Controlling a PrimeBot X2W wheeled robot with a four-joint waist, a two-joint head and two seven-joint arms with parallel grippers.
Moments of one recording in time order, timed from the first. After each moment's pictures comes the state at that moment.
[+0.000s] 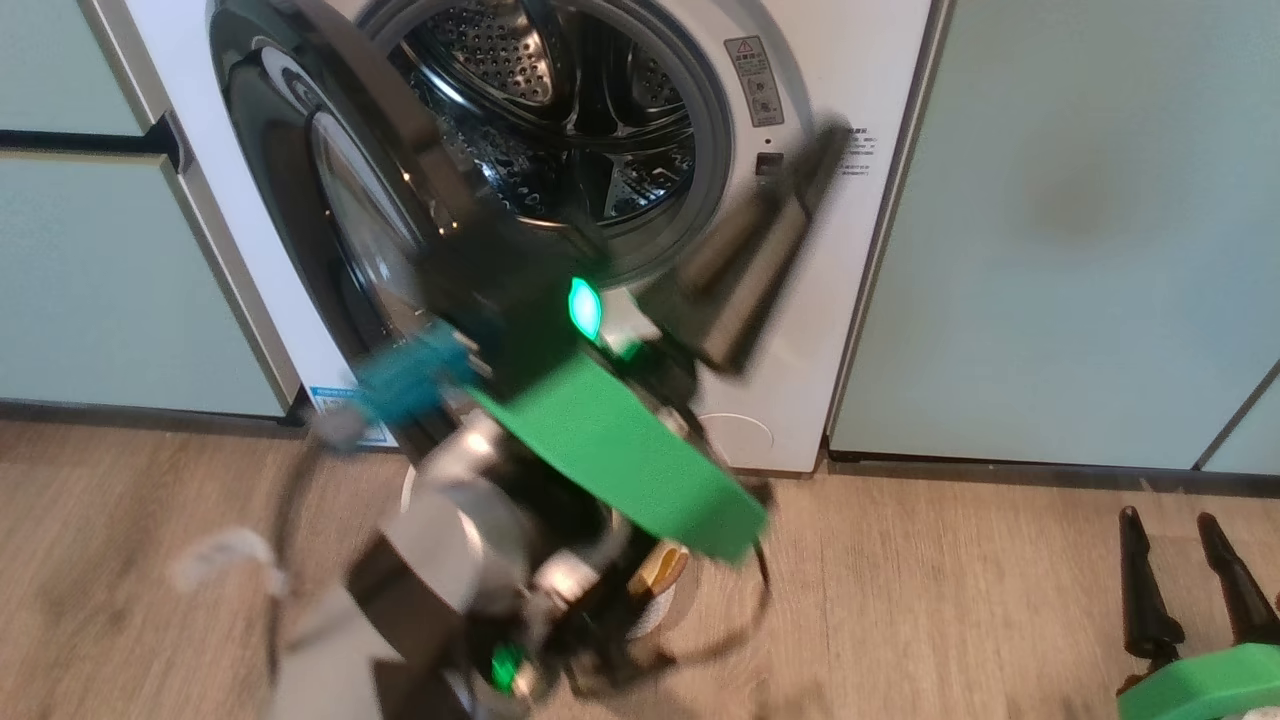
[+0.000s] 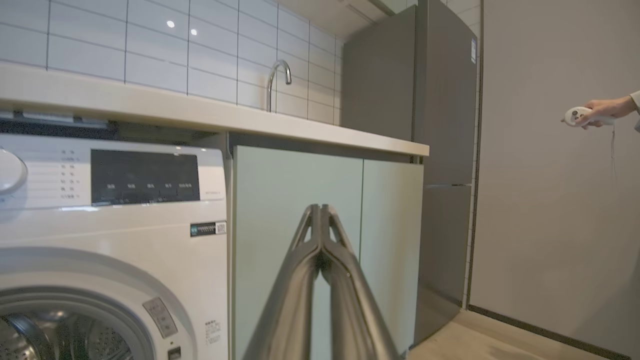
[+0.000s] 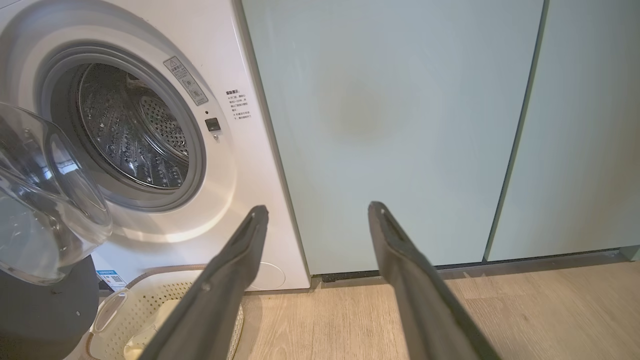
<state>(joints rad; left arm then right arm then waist) -0.52 0.04 -0.44 -0.49 -0.44 0.07 0.26 0.01 -0.20 0.07 0.25 0.38 0.13 -0.25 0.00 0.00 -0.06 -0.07</state>
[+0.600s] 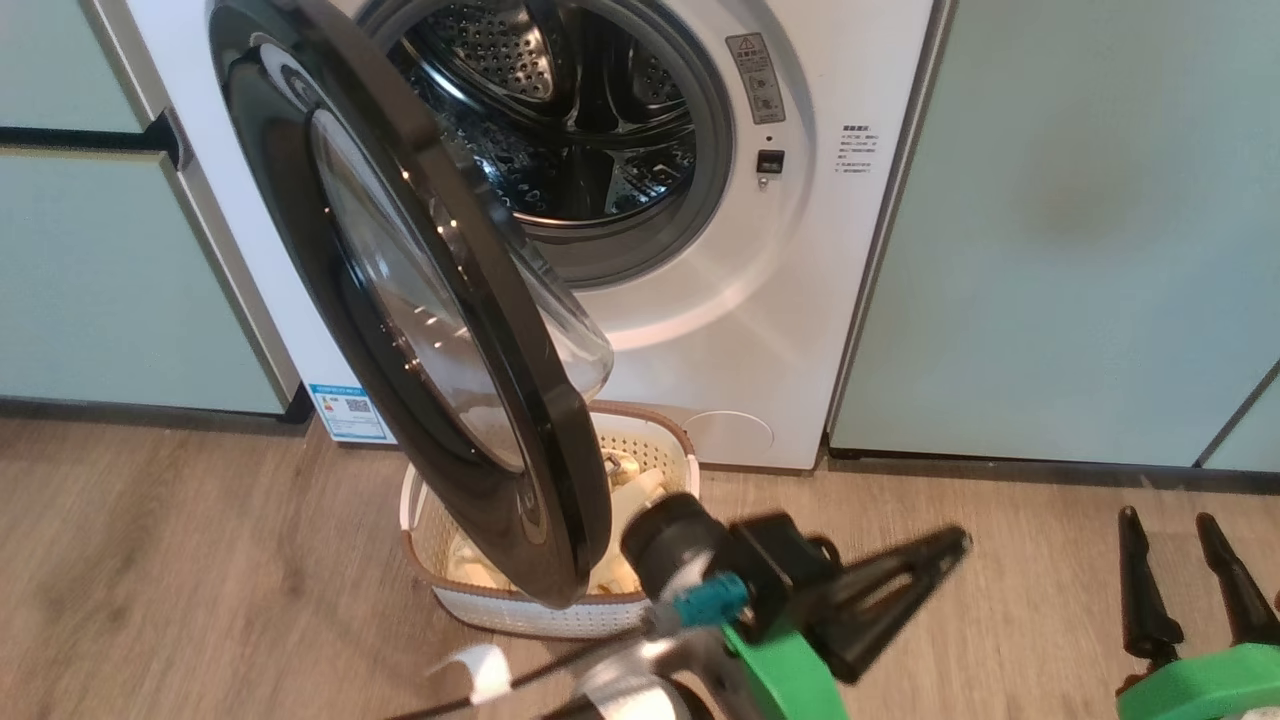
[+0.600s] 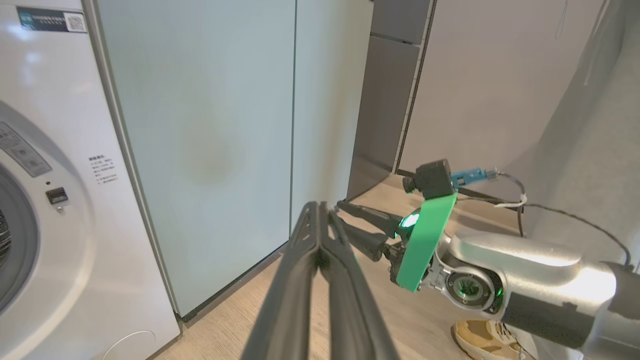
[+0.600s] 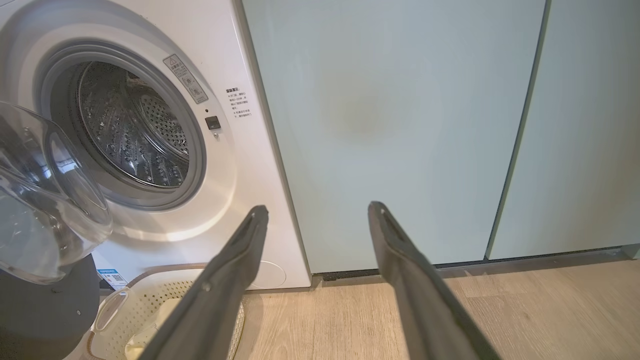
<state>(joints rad) -0.32 0.05 -0.80 -0.21 -0.40 -0.03 0.13 0.01 -0.20 0.07 0.25 0.38 0.13 -0.25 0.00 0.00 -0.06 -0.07</state>
